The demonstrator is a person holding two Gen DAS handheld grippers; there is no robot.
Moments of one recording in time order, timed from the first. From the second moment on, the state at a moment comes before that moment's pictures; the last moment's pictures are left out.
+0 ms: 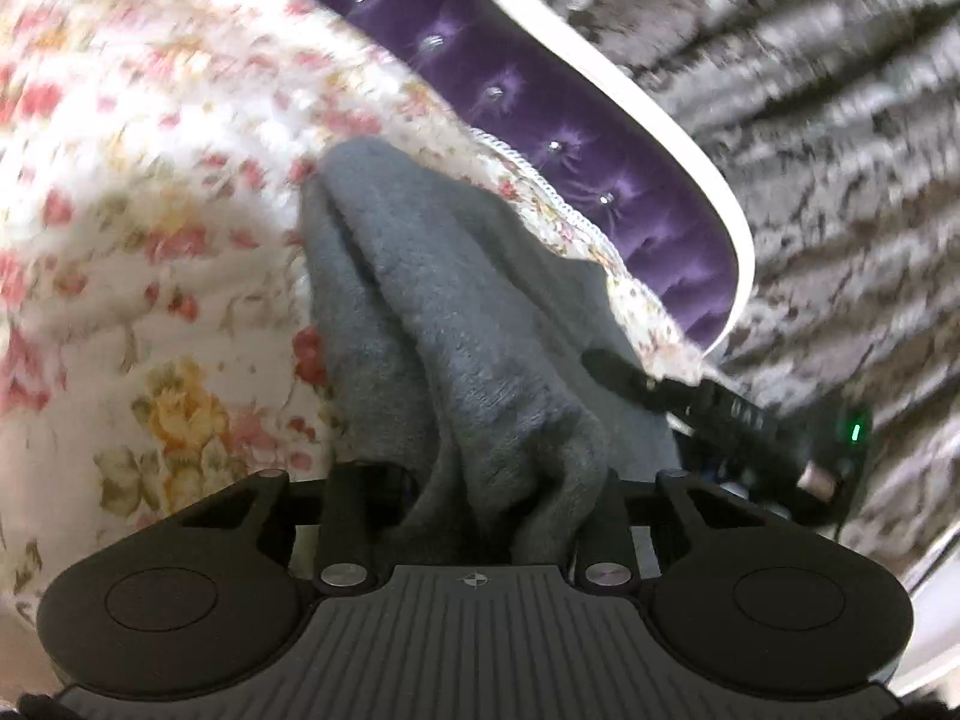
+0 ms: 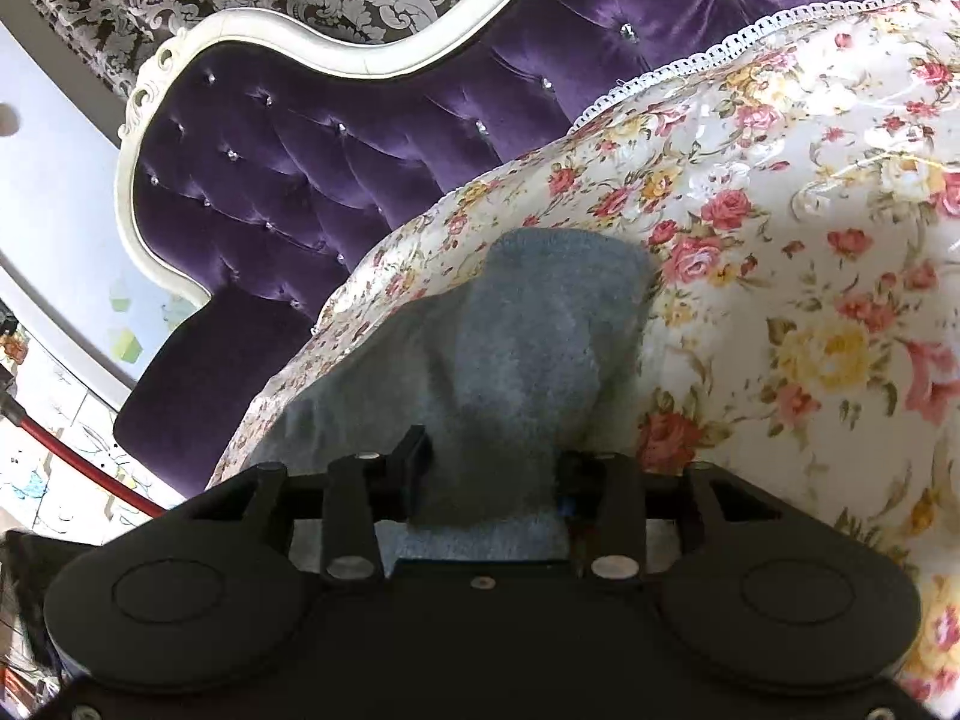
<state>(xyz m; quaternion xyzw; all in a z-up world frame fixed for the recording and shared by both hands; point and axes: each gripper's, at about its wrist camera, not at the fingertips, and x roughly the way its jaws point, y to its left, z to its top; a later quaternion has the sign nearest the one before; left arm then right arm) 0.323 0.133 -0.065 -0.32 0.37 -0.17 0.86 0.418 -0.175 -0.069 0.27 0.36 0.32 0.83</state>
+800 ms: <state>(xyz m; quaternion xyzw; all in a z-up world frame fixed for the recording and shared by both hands) 0.154 0.068 -0.027 -0.32 0.43 -0.26 0.80 0.219 -0.250 -0.041 0.30 0.41 0.24 0.82</state>
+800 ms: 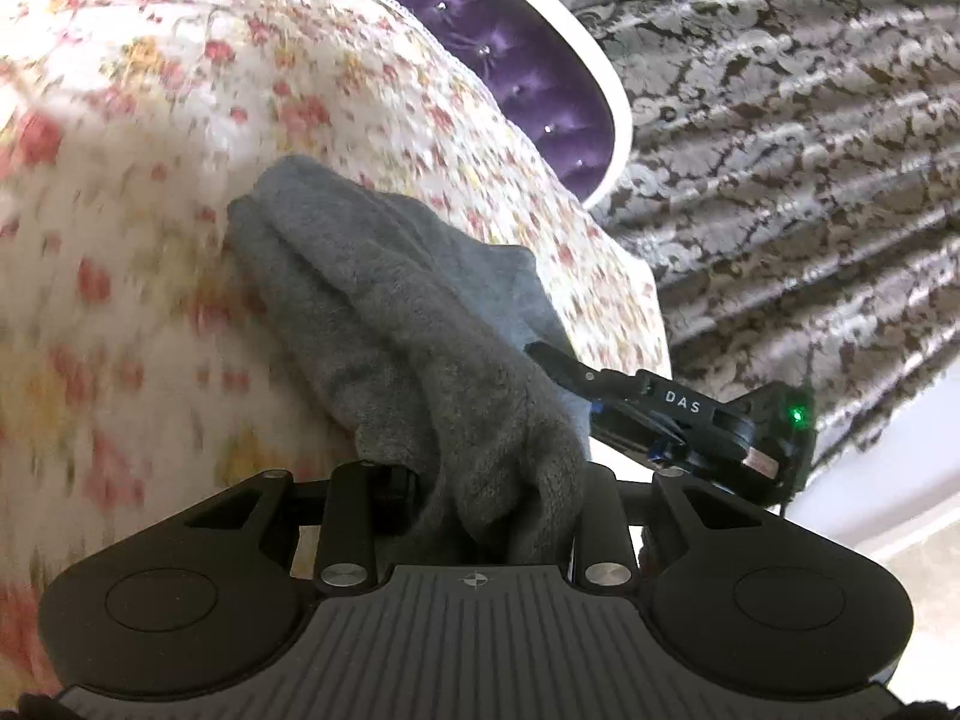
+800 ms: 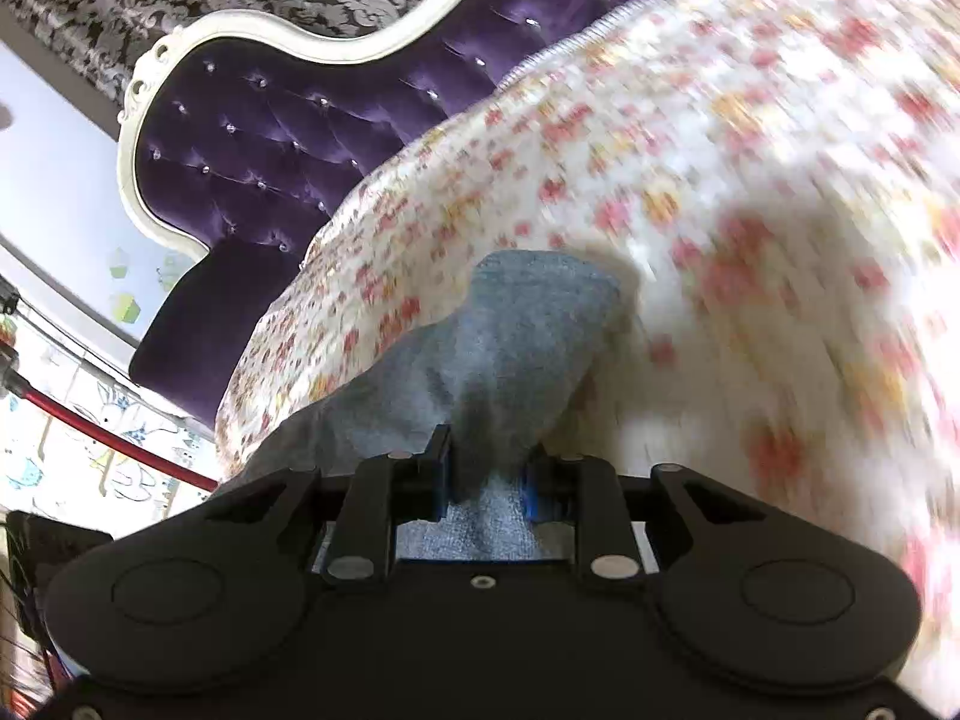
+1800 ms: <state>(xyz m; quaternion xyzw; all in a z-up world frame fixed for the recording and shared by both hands) 0.076 0.006 0.010 0.02 0.24 -0.13 0.96 0.093 -0.197 -0.006 0.05 0.24 0.23 0.94</state>
